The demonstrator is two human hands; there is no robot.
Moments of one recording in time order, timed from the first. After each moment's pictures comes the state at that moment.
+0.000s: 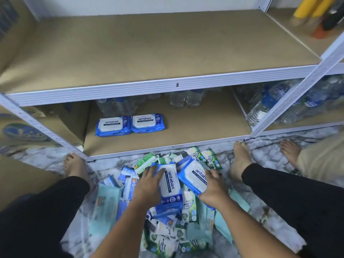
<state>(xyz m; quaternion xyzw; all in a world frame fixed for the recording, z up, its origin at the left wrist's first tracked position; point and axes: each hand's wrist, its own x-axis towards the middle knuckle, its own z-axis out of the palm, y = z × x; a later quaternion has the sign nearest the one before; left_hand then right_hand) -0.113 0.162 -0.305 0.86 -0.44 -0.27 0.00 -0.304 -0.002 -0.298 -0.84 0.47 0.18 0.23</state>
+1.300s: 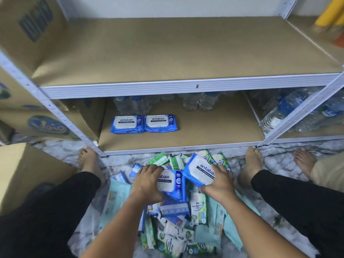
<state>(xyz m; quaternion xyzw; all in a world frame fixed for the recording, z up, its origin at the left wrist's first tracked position) -0.084 0.201 -0.296 0.86 -0.47 -0.14 0.10 -0.275 0.004 -0.284 -0.84 0.48 0.07 0.24</state>
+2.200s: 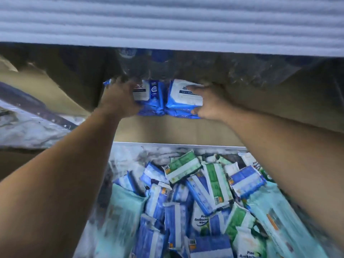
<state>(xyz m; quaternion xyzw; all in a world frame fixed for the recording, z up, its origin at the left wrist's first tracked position) 0.255 0.123 -0.375 0.93 -0.36 -0.08 0.08 0.071 -0.108 -0.358 -0.96 0.21 0.07 0.16</state>
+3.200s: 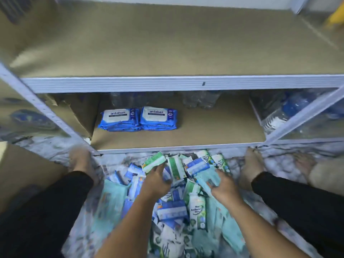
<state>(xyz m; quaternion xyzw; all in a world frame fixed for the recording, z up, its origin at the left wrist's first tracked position) -0.089 0.157 -0.320 0.86 -0.30 -0.34 0.24 -0.286 -0.016 -0.314 -0.79 0.53 0.07 0.31</state>
